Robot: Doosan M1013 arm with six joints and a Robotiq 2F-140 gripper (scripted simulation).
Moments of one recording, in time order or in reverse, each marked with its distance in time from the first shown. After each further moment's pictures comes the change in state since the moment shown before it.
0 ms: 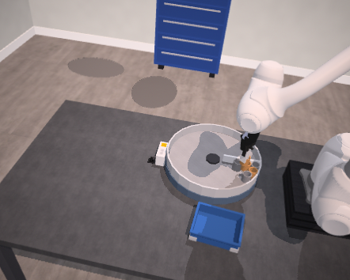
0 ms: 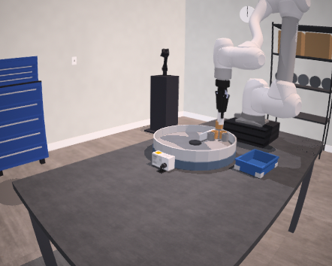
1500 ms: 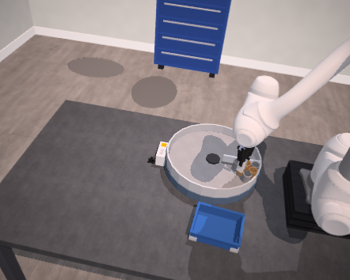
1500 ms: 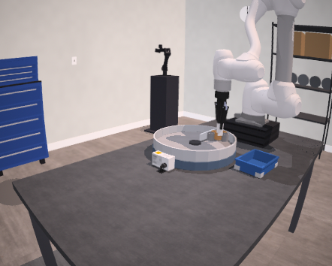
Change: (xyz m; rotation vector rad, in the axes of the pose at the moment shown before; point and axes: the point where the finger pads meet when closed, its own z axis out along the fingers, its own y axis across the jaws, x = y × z) arm 0.001 0.000 0.059 0.000 0.002 0.001
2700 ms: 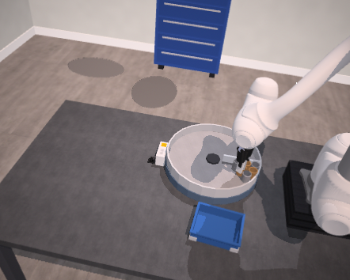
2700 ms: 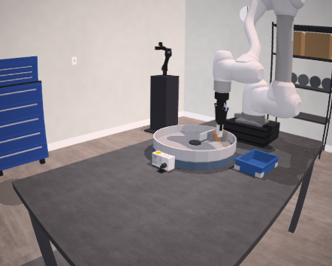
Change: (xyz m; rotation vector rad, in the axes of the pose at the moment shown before) arm 0.001 0.000 0.006 0.000 0.002 0.000
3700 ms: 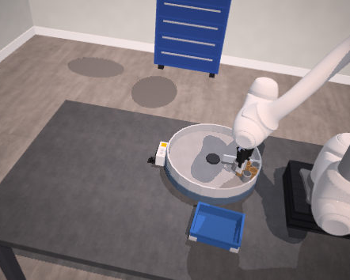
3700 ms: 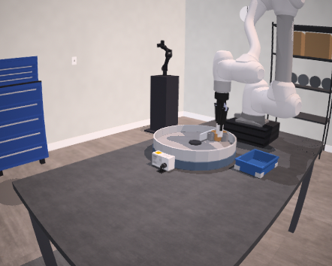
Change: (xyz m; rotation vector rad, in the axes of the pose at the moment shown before) arm 0.000 0.000 0.000 -0.001 0.000 -0.001
